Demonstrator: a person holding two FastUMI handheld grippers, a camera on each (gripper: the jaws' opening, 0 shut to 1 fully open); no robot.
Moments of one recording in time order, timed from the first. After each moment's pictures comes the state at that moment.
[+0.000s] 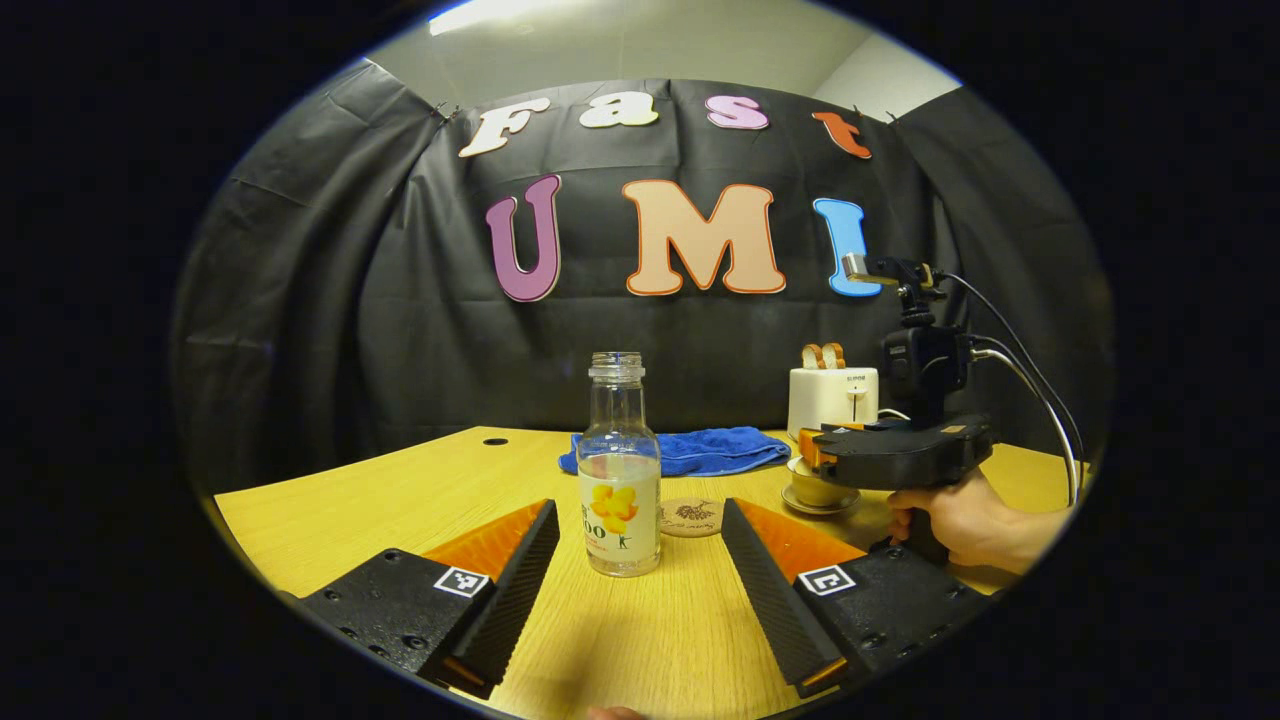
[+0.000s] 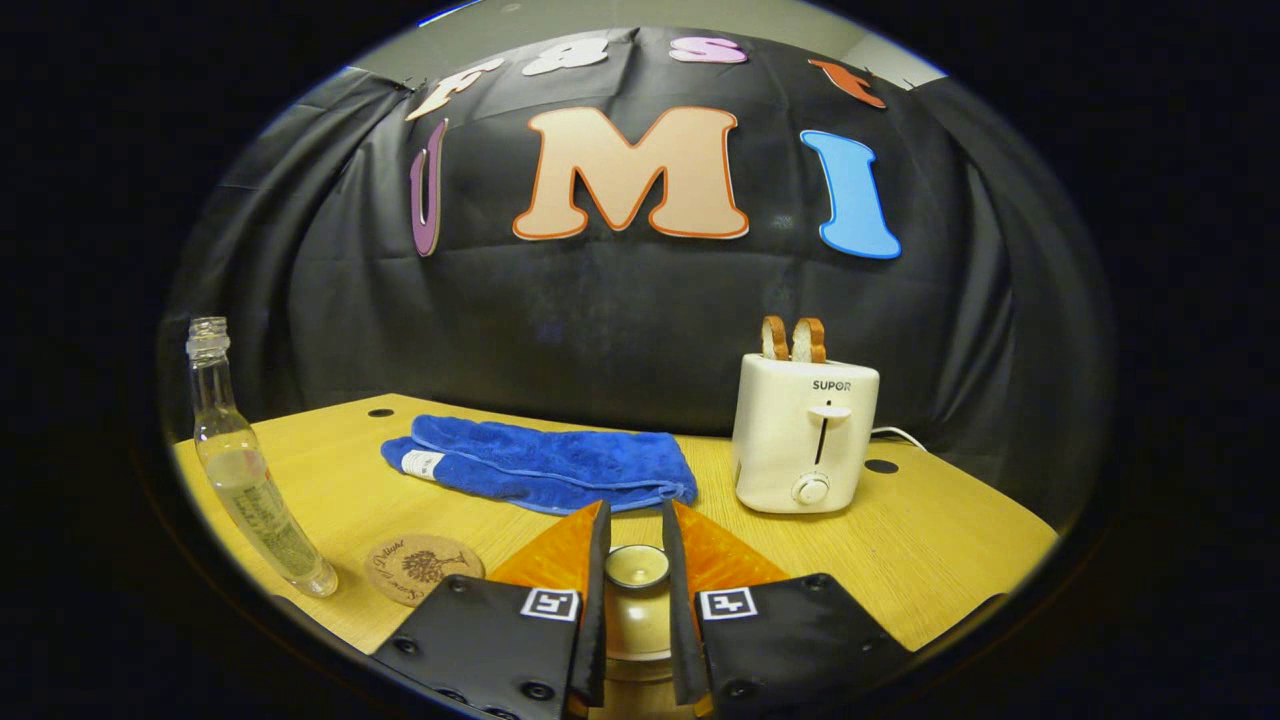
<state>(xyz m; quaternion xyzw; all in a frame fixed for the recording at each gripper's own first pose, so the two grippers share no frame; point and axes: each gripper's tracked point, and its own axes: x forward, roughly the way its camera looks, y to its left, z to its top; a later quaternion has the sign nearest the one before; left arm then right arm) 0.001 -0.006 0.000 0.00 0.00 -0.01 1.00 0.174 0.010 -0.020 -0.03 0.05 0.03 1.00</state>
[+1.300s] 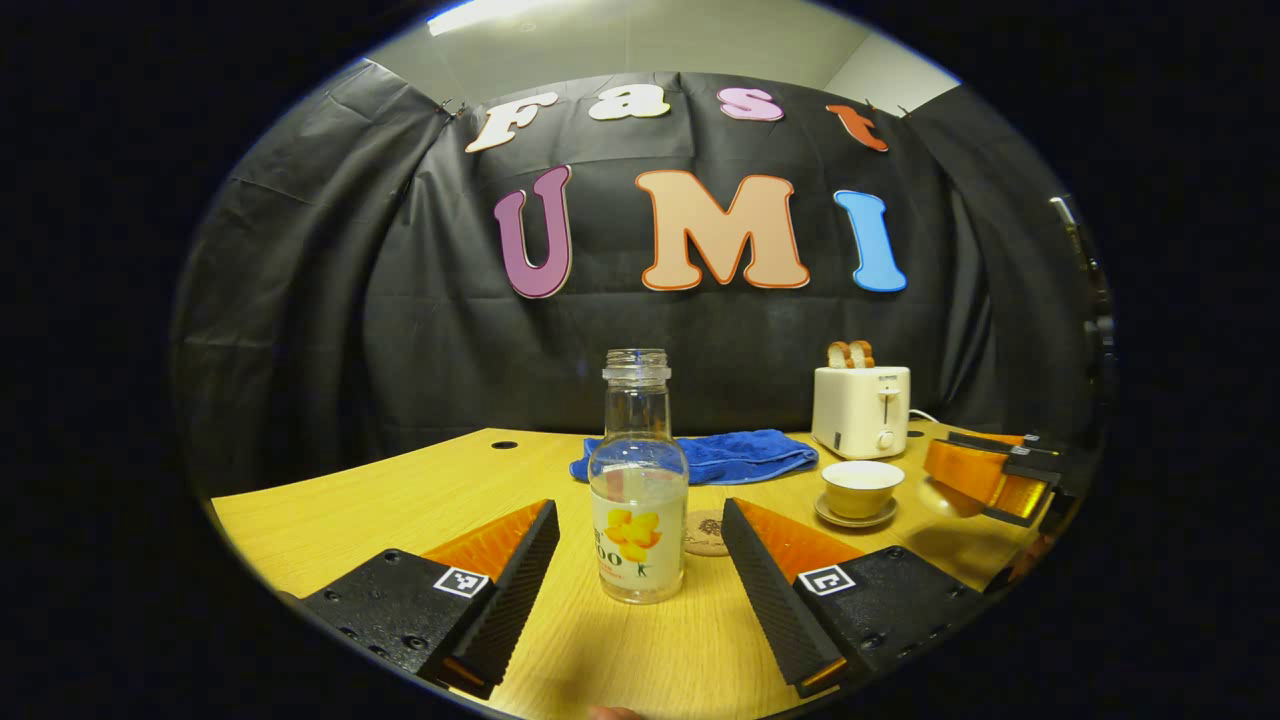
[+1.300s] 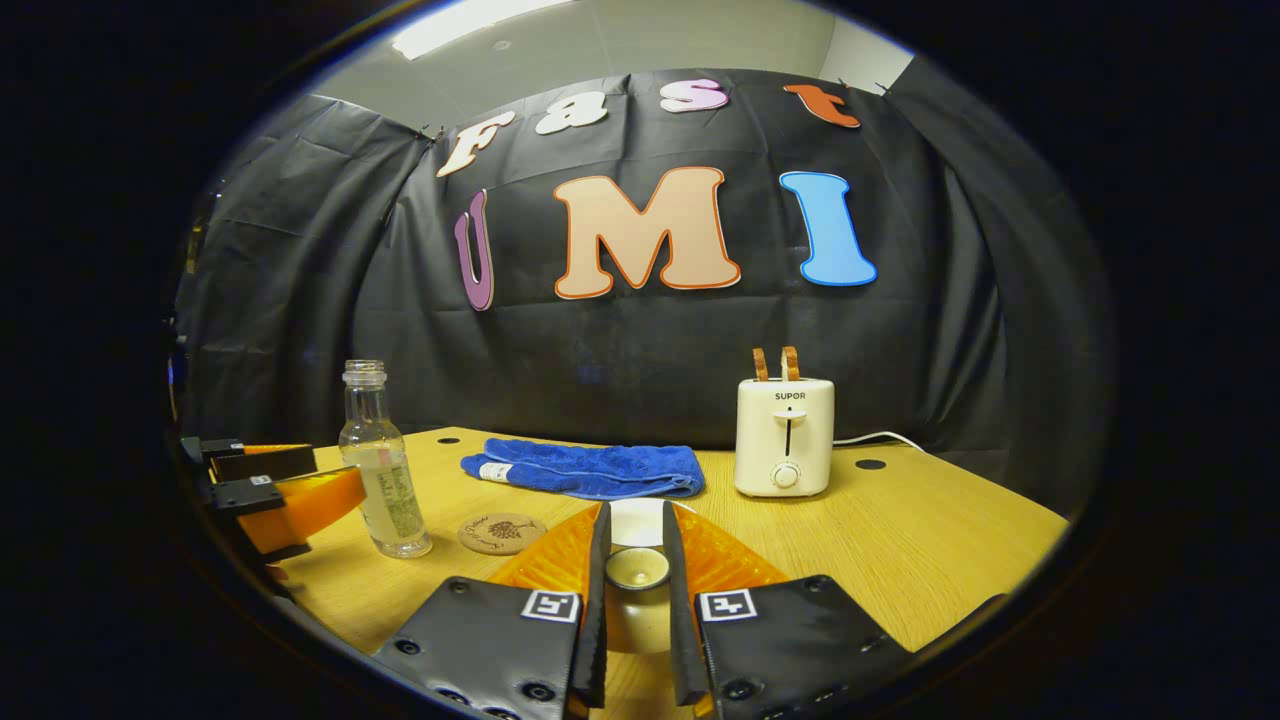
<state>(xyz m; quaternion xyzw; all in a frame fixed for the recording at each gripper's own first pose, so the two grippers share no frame) 0.054 0.011 -0.003 0.00 0.01 0.01 1.00 0.058 -0.011 -0.002 0.00 0.00 0.08 1.00</state>
